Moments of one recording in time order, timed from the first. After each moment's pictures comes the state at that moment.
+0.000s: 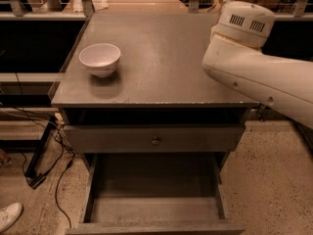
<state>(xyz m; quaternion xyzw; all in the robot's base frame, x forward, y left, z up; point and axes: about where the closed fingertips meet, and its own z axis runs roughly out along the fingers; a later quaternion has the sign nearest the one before) 0.674 -0.216 0.970 0.10 0.81 -0.13 0.56</state>
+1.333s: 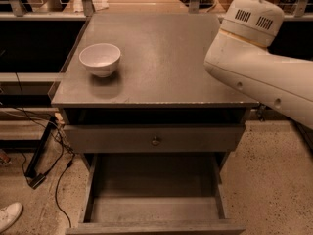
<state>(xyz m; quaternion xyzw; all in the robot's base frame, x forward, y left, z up) 0.651 -0.230 0.971 0.14 0.81 -0.13 0.55</state>
